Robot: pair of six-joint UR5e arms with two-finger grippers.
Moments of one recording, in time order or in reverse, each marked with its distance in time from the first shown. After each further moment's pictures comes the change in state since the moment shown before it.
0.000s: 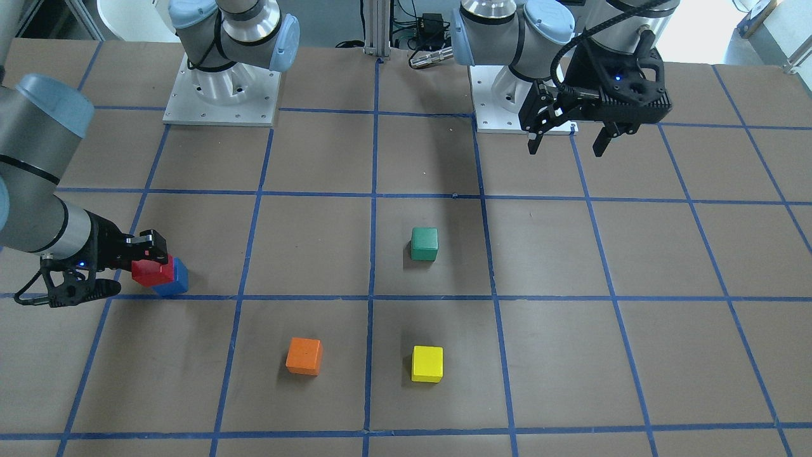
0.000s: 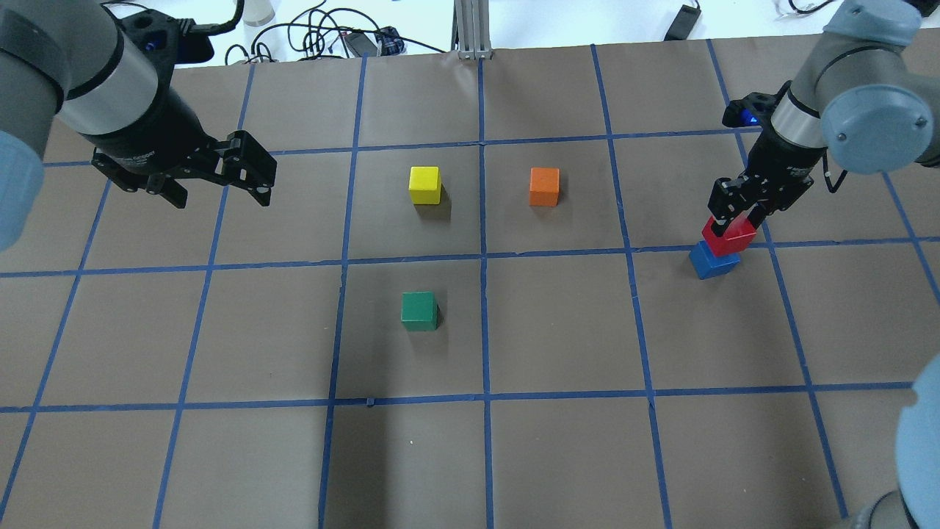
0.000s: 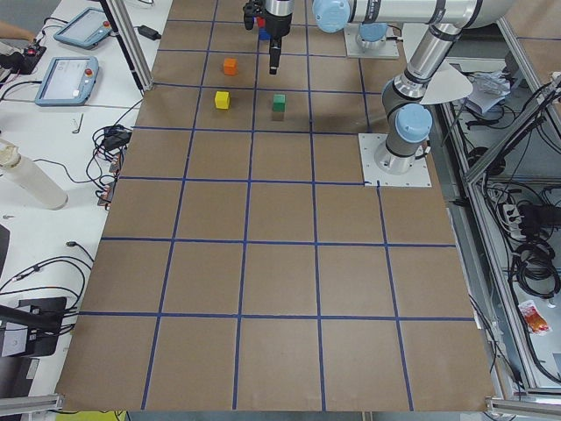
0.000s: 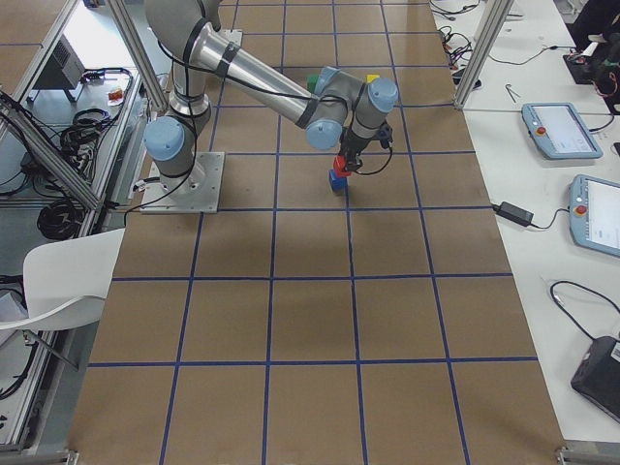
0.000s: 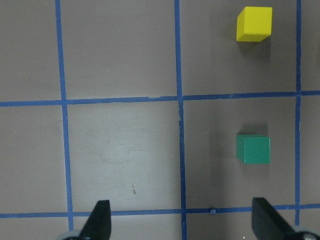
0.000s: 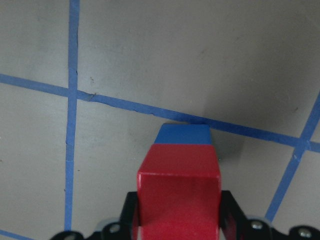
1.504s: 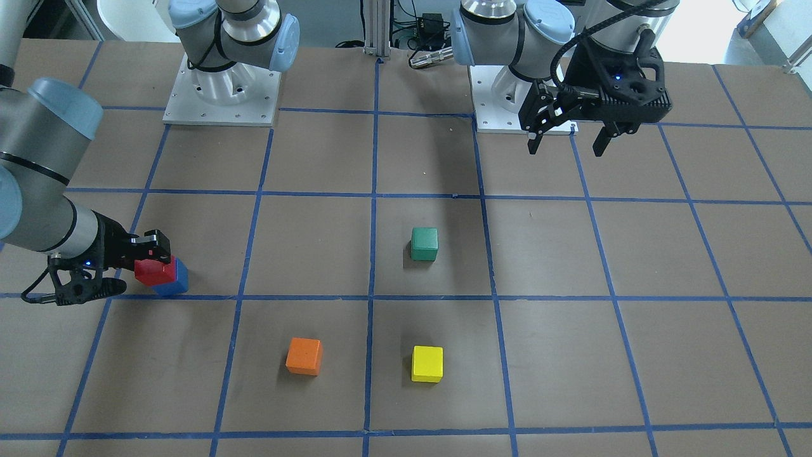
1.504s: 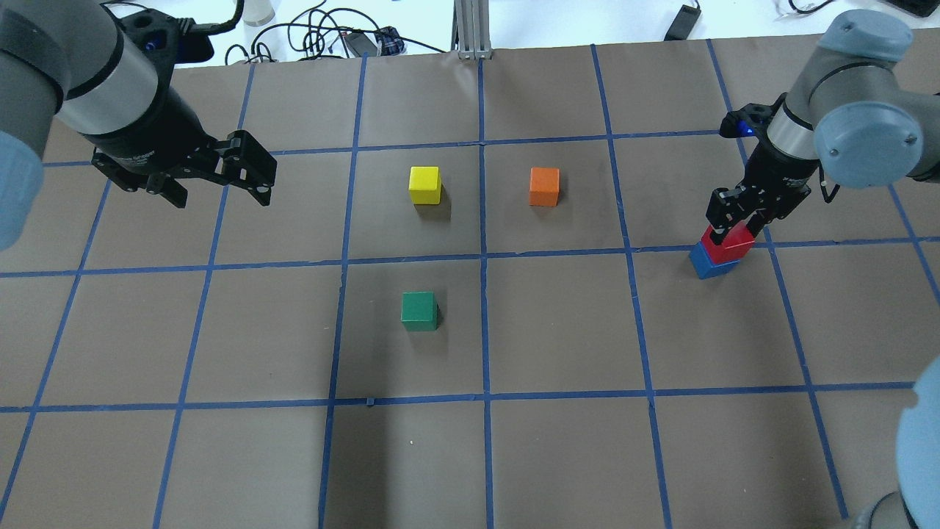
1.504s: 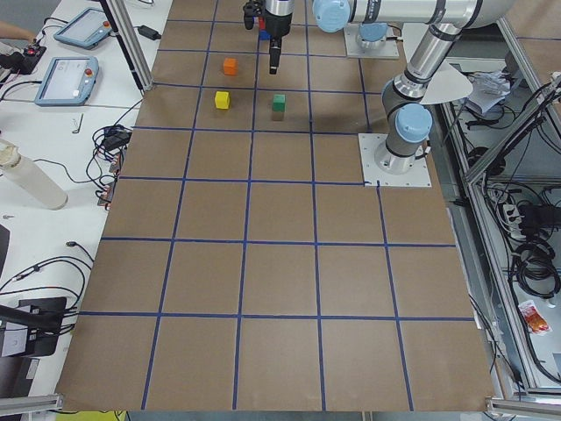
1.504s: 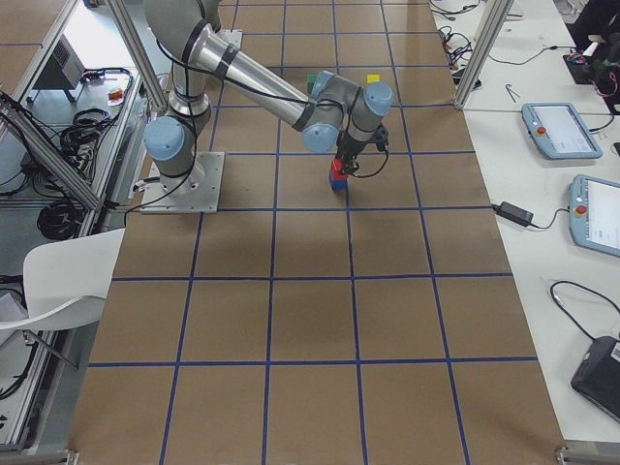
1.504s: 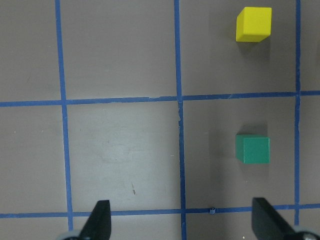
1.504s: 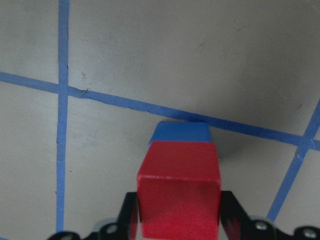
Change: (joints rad) left arm -0.001 0.001 0.000 0.000 -0.001 -0.001; right arm 0.000 -0.002 0.030 -0.041 -0.015 0.000
